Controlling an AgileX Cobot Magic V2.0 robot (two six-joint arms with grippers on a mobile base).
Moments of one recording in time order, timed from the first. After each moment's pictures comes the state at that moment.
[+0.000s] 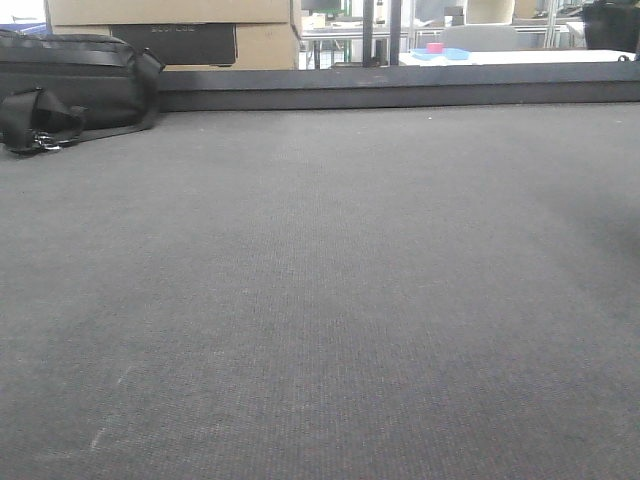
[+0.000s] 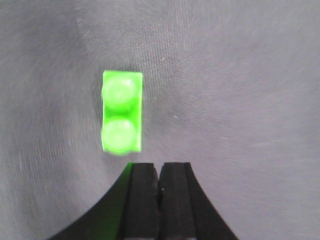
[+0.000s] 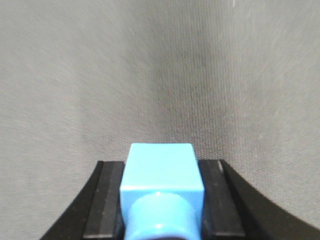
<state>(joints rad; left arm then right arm) 0.14 1.43 -1.17 -0.03 1.16 0.26 0.06 1.31 -1.02 0.12 0.94 0.04</state>
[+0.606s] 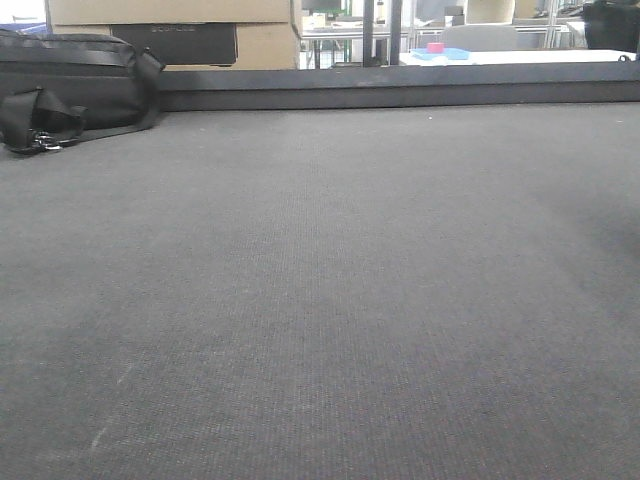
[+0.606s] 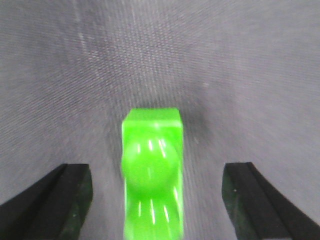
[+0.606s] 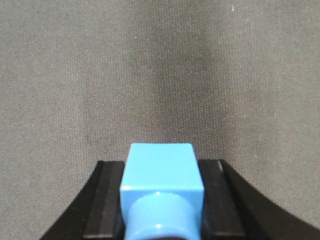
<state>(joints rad) 0.14 1.64 -1.11 0.01 0.95 0.29 0.06 1.31 -1.02 0.12 0.94 0.04</state>
